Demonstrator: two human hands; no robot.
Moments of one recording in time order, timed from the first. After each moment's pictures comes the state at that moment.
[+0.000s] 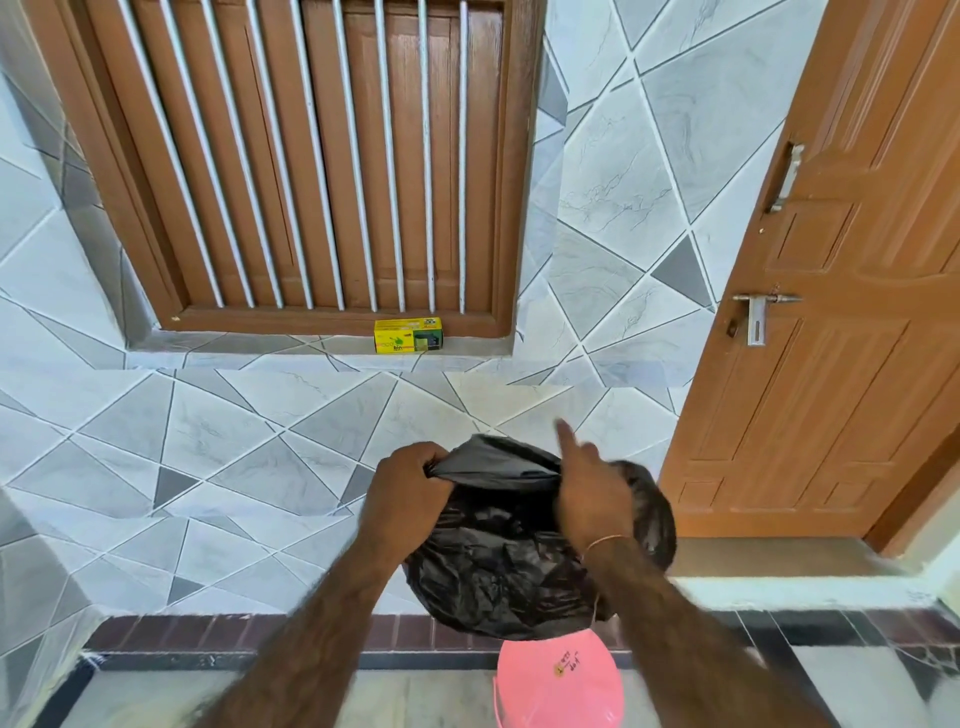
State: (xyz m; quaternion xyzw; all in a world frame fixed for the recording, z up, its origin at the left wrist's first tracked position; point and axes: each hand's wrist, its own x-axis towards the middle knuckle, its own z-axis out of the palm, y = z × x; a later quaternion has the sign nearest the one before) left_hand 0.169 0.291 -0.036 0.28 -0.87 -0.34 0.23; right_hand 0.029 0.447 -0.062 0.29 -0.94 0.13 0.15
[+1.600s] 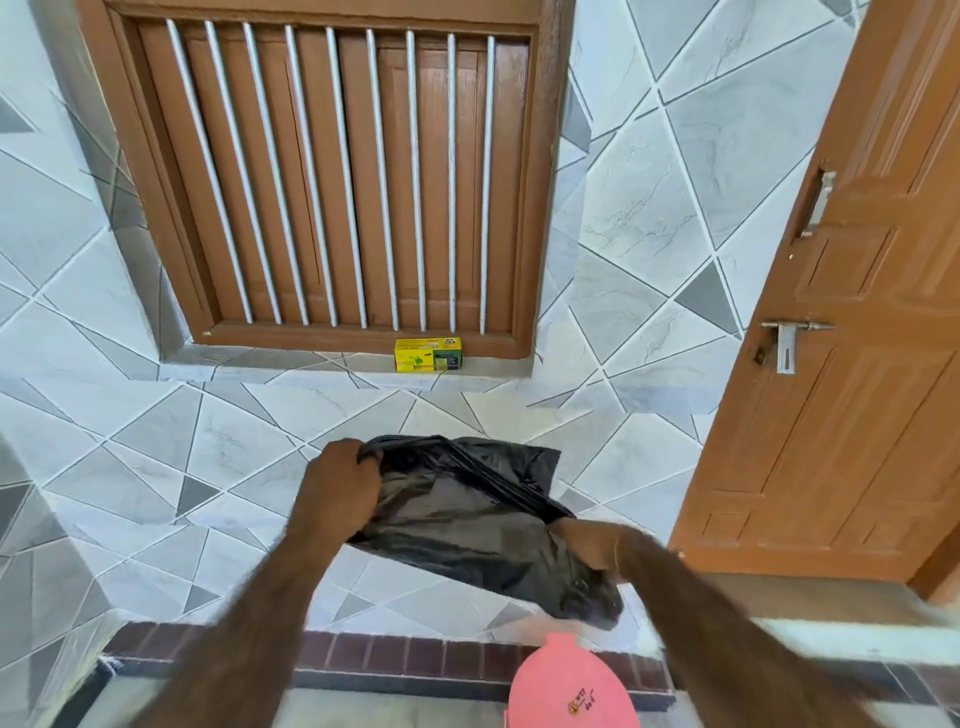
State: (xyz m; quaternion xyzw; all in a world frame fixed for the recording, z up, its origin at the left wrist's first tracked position) left_hand 0.203 0.240 0.004 0.42 -0.82 -0.30 0.26; right_hand -0.001 0.445 -0.070 0.42 -0.88 0.08 -0.21
